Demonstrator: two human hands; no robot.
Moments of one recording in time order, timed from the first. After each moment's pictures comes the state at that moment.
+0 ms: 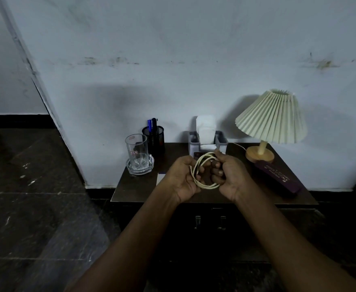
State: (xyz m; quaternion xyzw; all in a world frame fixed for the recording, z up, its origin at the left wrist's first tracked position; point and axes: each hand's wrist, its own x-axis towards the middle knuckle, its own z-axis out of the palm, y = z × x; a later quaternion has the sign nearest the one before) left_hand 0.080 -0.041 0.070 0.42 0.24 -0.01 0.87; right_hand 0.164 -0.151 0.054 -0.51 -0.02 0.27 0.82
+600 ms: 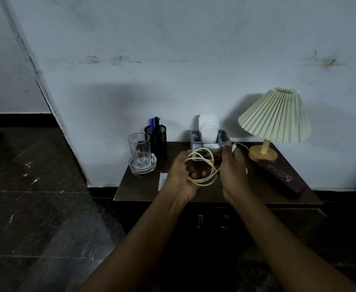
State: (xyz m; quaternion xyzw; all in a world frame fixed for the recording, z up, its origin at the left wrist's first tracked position) left_hand 0.085 -0.045 0.067 0.32 0.27 0.12 0.90; right_hand 0.152 -0.138 0.050 -0.61 -0.07 0.00 0.79
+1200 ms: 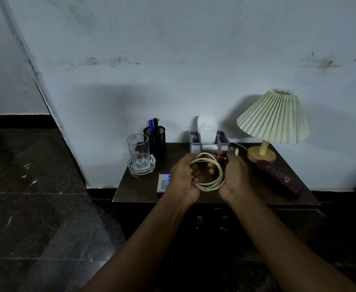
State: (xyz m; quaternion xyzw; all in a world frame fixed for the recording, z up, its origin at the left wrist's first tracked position) left_hand 0.083 -0.057 0.067 0.35 0.22 0.14 0.90; right_hand 0.149 -0.142 0.057 -0.51 0.04 0.13 0.85
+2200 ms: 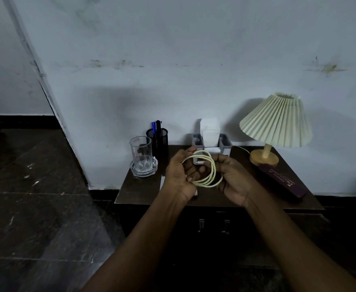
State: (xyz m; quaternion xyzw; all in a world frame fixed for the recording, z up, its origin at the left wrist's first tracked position) left_hand 0.083 -0.037 0.074 0.26 0.14 0.16 0.94; right_hand 0.159 -0.155 0.057 -0.54 -0.16 0.31 0.76
